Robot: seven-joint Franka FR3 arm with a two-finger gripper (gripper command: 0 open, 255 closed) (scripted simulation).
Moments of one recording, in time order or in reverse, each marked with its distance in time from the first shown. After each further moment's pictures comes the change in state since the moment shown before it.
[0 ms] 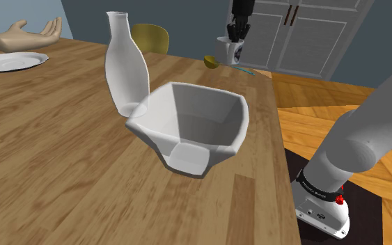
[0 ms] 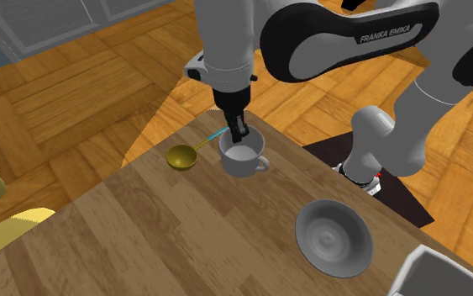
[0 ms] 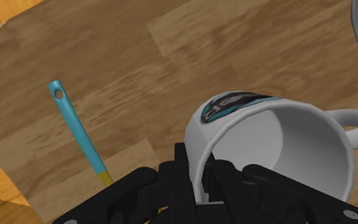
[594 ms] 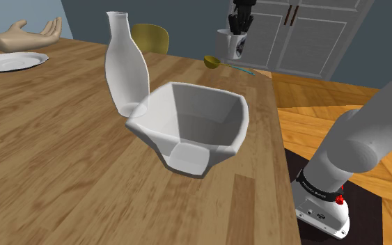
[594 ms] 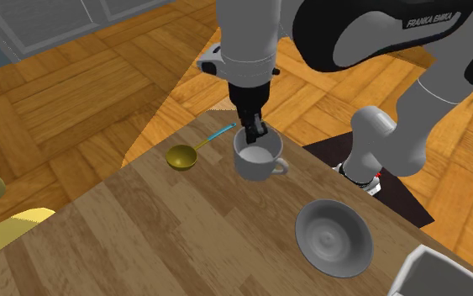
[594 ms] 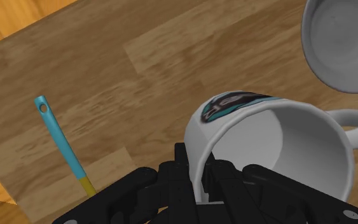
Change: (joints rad) arm 0.025 -0.059 0.041 0.023 0.007 -0.079 0.066
